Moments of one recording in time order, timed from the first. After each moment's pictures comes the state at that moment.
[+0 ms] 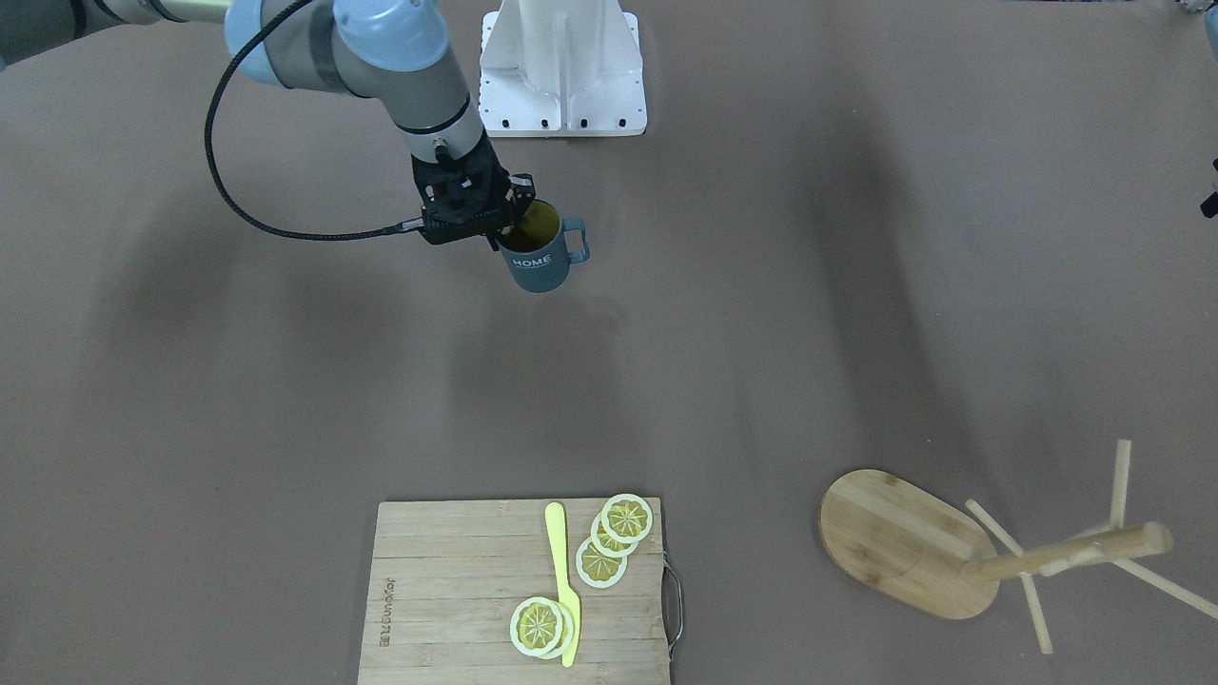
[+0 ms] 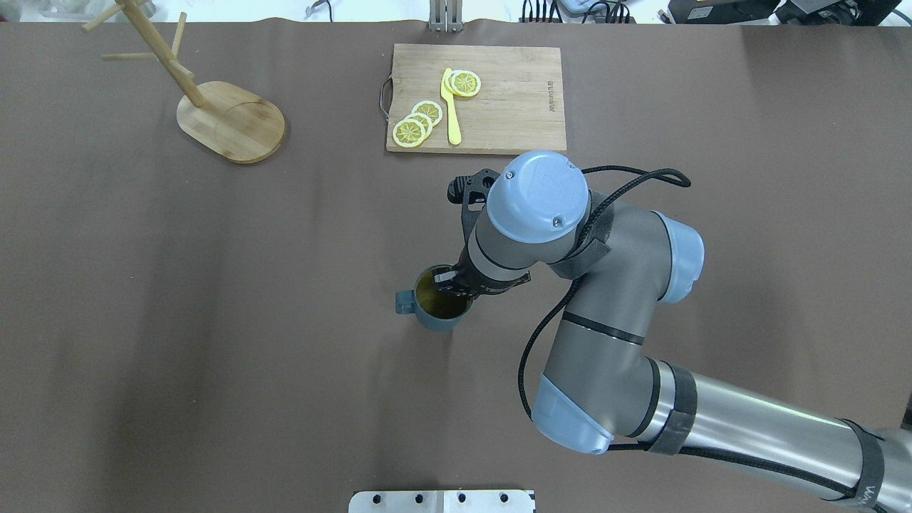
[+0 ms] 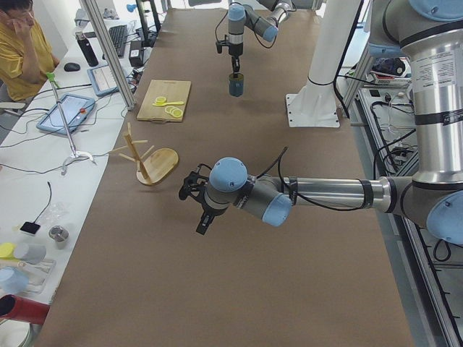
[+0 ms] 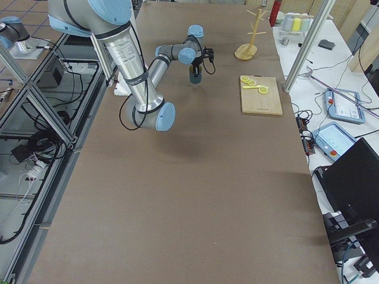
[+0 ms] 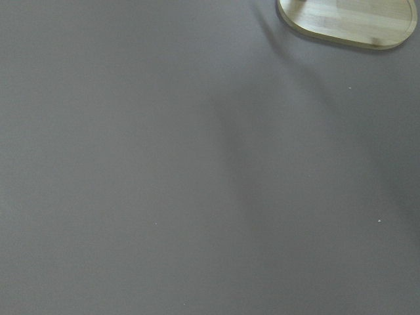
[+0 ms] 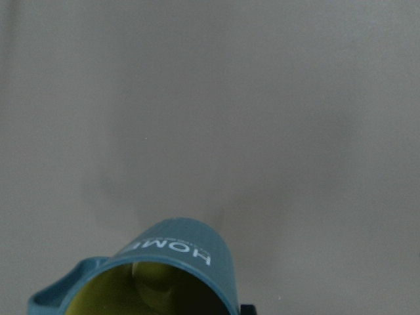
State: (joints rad) left arm -1.51 -1.37 -1.76 -2.09 -2.45 -0.03; right arm 0.47 -0.89 1.76 -1.56 1.92 1.12
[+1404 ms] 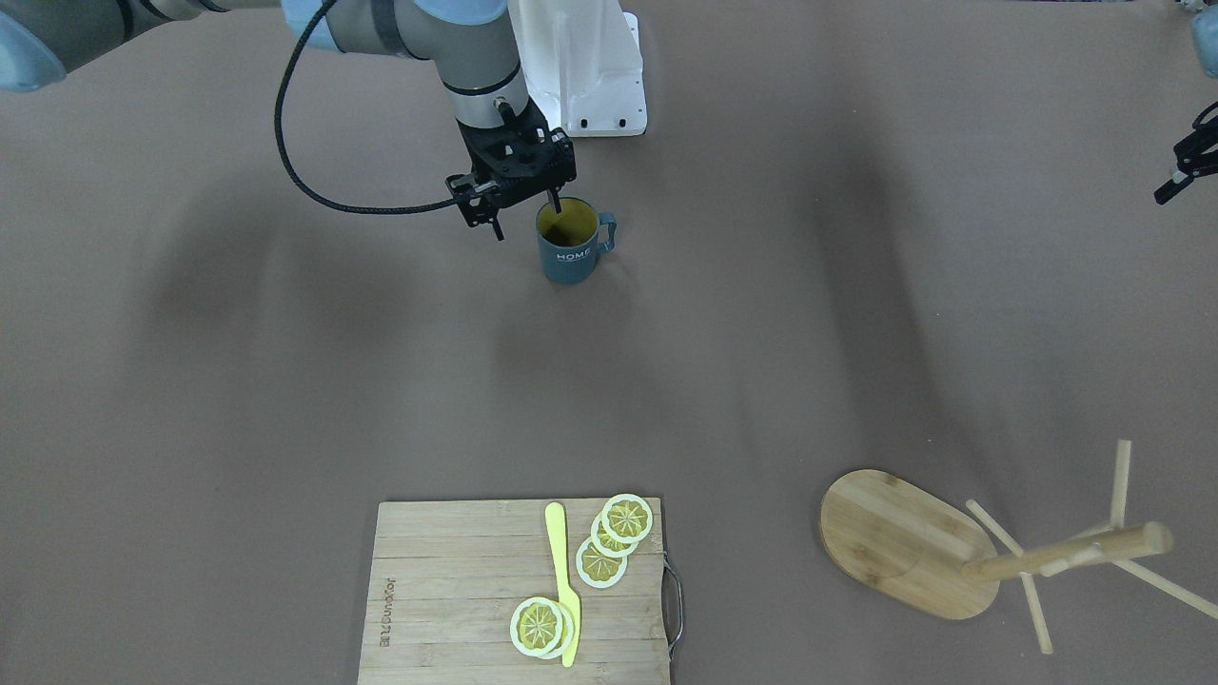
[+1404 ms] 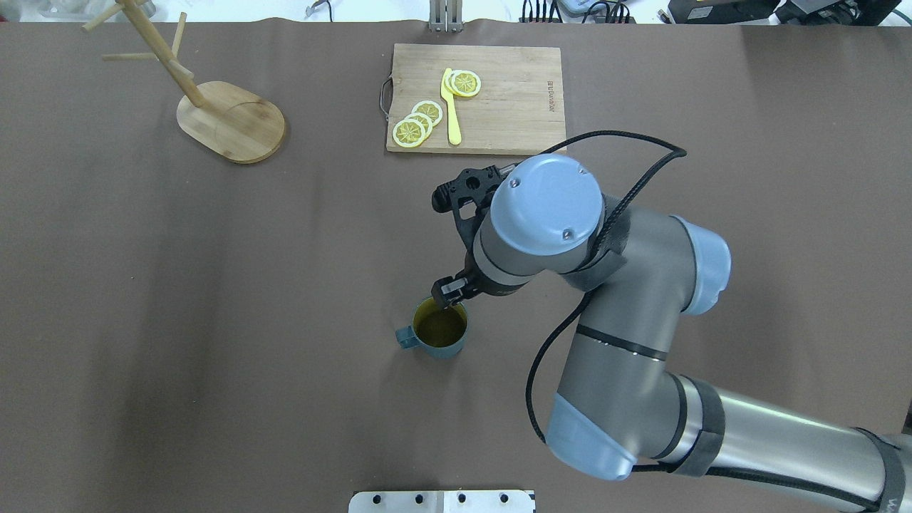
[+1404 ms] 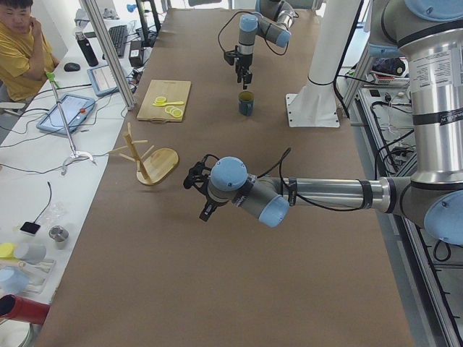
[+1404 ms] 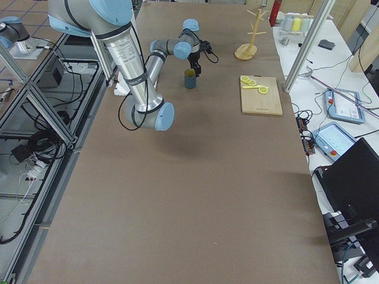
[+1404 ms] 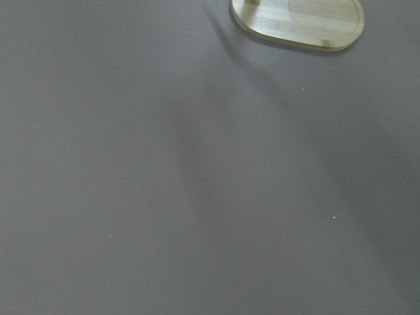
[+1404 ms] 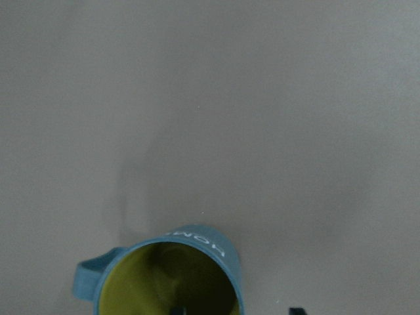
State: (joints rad) left arm -1.45 -1.38 -1.76 -2.21 -2.59 -0.06; right arm 0.50 -0.91 1.89 -1.68 1.86 0.83
